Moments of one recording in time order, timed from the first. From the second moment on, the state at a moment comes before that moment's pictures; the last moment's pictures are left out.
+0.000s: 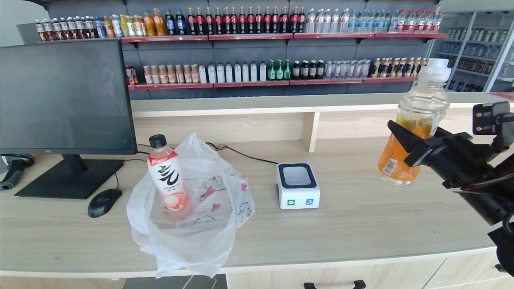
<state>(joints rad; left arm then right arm) 0.00 0.00 0.00 -0.01 0.00 -0.01 0.14 1.71 -0.45 -1.57 0.14 0.00</state>
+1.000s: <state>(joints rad) 0.00 0.00 0.00 -0.01 0.00 -0.01 0.14 1.68 -0.44 -1.57 0.15 0.00</state>
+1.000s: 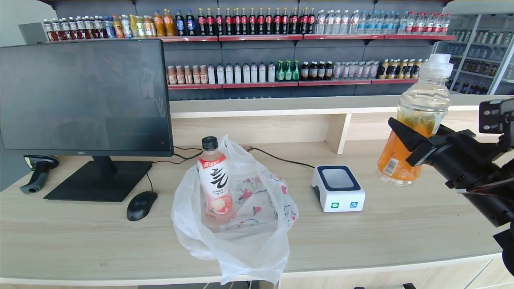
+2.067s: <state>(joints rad) 0.00 0.00 0.00 -0.01 0.00 -0.02 0.30 1.74 -0.49 -1.57 0.19 -0.32</state>
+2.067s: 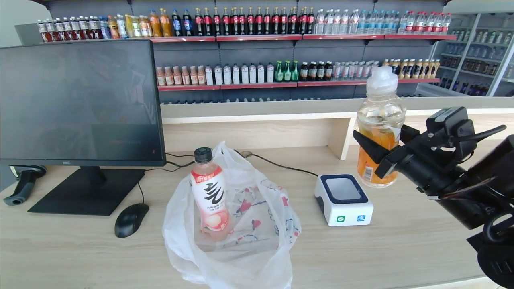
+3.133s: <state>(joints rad) 0.00 0.00 0.00 -0.01 0.00 -0.01 0.32 1.94 -0.58 -1.57 0.75 -0.96</state>
